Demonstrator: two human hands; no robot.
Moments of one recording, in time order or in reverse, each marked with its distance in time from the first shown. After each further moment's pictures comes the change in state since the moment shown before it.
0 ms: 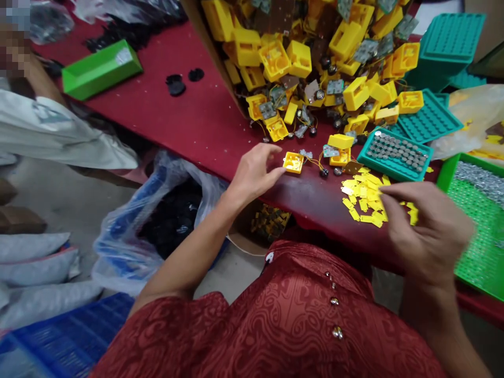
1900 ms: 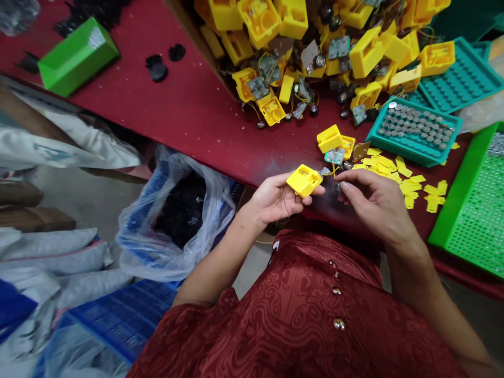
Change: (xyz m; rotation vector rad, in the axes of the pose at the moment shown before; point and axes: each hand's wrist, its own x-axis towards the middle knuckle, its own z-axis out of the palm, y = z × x) left_hand -0.031 0.043 0.030 -1.615 -0.595 -1.037; right_hand 0.004 0.001 0.061 0.485 -0.431 0.532
